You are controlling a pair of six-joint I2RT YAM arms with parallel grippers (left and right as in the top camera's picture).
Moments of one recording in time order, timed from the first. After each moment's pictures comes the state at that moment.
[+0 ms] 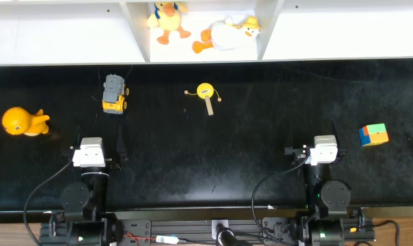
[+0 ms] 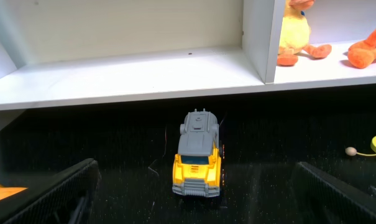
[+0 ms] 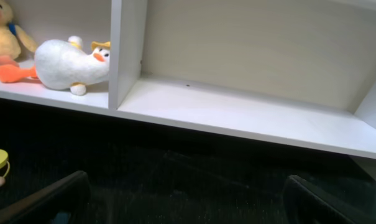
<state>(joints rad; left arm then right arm) 0.05 0.01 0.01 -0.08 0.01 0.08 0.01 0.01 0.02 -0.02 0.00 -0.16</state>
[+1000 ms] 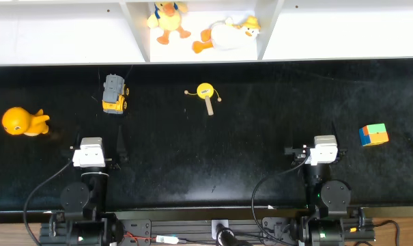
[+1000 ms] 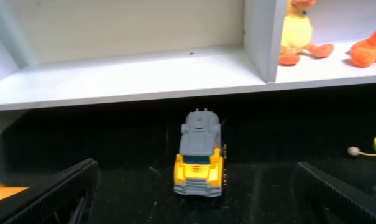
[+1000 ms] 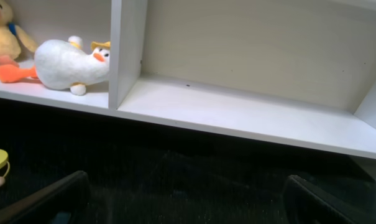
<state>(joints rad) 0.05 0.01 0.01 -0.08 0.00 0.09 0.01 0.01 0.02 -0.02 0.00 -0.16</state>
